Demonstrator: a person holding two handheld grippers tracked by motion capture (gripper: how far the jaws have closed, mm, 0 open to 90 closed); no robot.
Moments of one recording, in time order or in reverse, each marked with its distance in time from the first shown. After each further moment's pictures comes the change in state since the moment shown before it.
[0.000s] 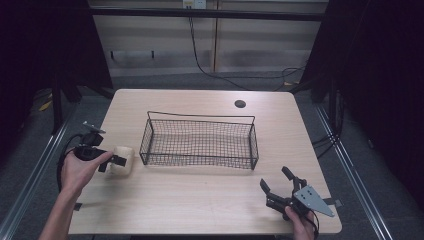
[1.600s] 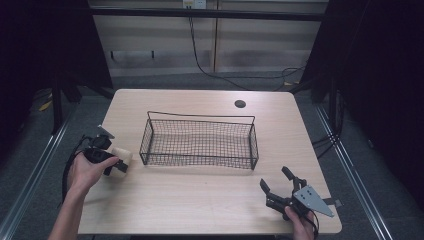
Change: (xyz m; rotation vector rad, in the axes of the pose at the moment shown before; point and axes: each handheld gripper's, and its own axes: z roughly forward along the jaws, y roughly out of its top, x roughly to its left) left arm -0.001 0.003 0.024 0.127 0.100 -0.023; right arm 0.001 0.000 0.000 0.002 -0.005 -0.003
